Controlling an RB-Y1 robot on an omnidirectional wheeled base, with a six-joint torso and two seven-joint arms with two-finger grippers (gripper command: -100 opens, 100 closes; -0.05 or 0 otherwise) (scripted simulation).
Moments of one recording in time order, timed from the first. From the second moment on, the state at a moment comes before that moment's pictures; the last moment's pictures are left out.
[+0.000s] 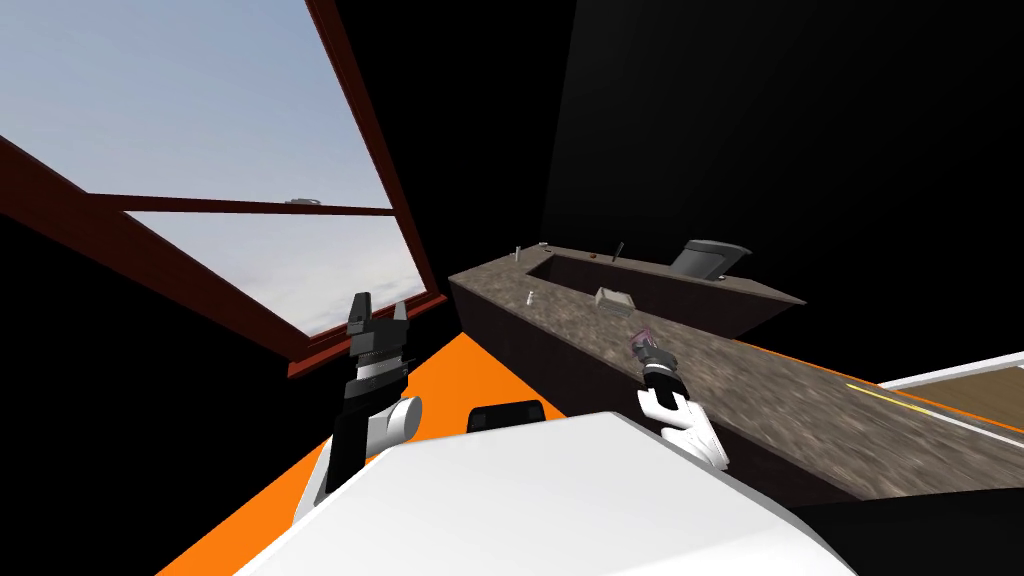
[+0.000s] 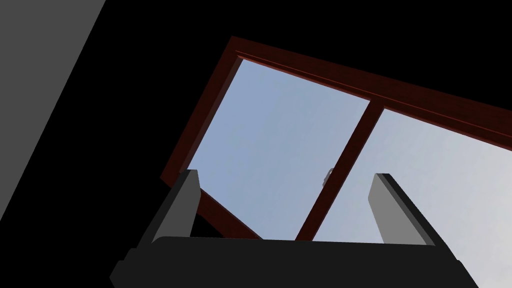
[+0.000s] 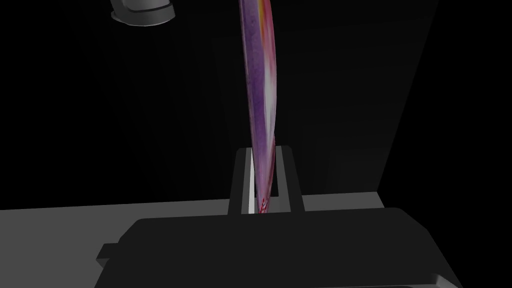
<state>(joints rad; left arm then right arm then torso) 0.53 -0.02 0.04 -2.32 -0.01 -0.40 0.07 0.23 -0.14 -0.74 -1.40 0.50 -0.21 0.81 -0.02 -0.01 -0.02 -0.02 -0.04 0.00</state>
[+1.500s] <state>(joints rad) 0.53 -0.02 0.04 -2.32 -0.01 -0.40 0.07 0.08 -0.39 -0.93 -1.39 0.53 -0.07 0.72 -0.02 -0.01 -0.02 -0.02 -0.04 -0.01</state>
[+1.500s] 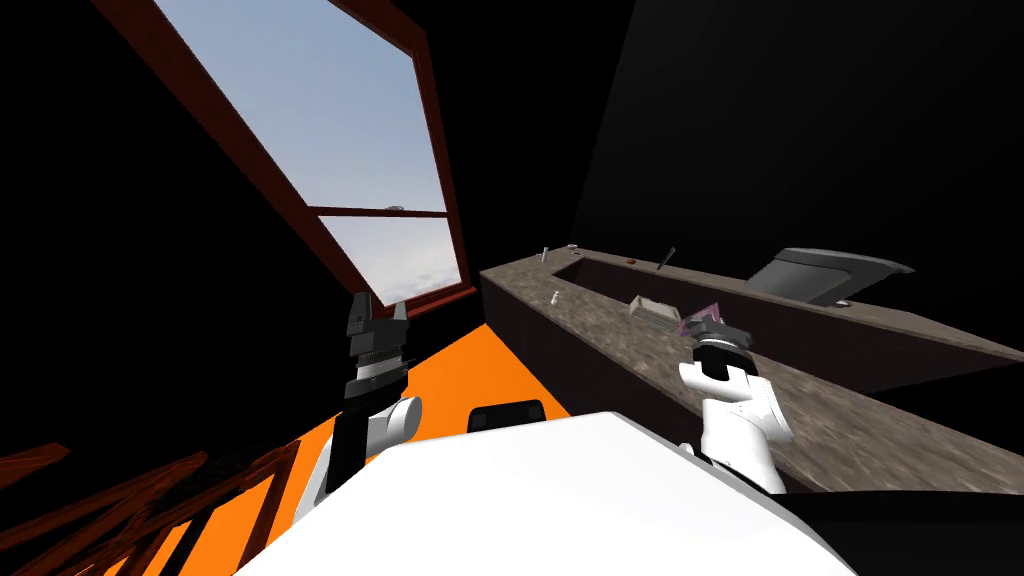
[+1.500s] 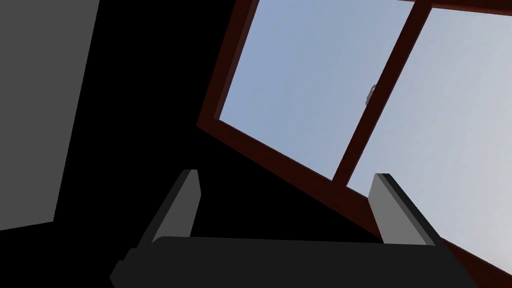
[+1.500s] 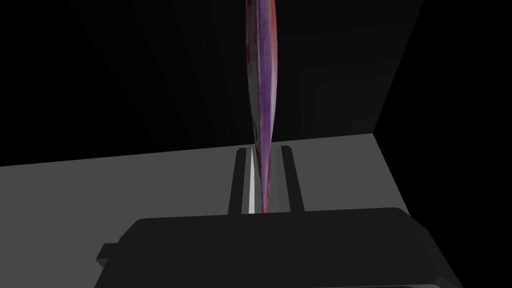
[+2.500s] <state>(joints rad) 0.53 -0.02 0.04 -2.32 -0.01 -0.40 0.07 0.01 -0.57 -1.01 -1.27 0.53 0.11 0.71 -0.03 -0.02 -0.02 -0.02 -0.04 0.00</state>
